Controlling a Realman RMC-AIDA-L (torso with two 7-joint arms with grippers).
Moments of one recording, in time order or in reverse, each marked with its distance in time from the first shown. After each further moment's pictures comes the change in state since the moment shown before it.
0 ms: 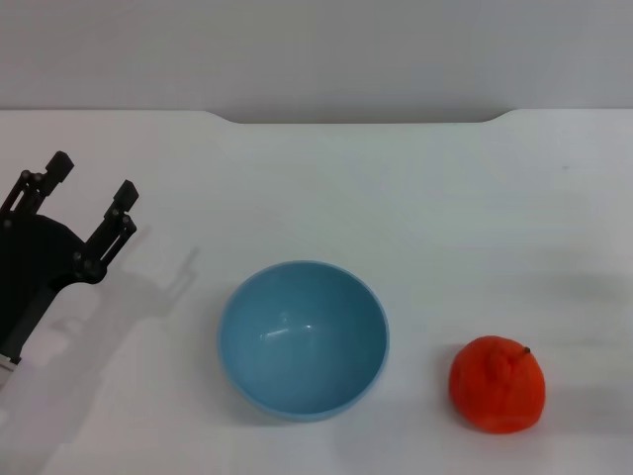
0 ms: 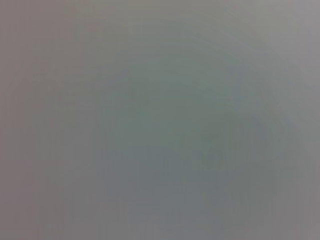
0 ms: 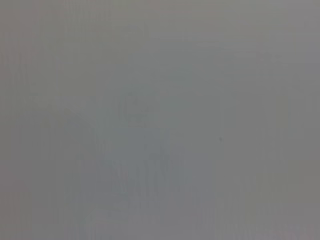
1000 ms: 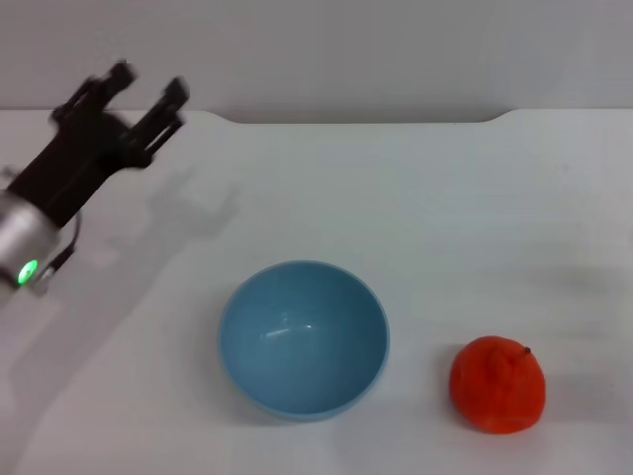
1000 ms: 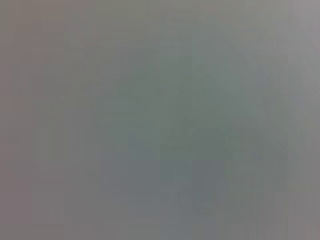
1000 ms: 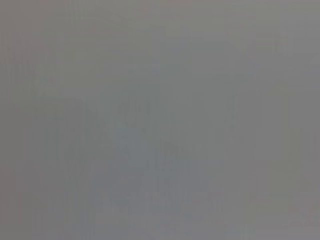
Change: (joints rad) left arm -0.090 0.047 -0.029 0.320 0.128 -0.381 -0.435; right arm 0.026 0.003 -0.006 0.000 0.000 0.043 0.000
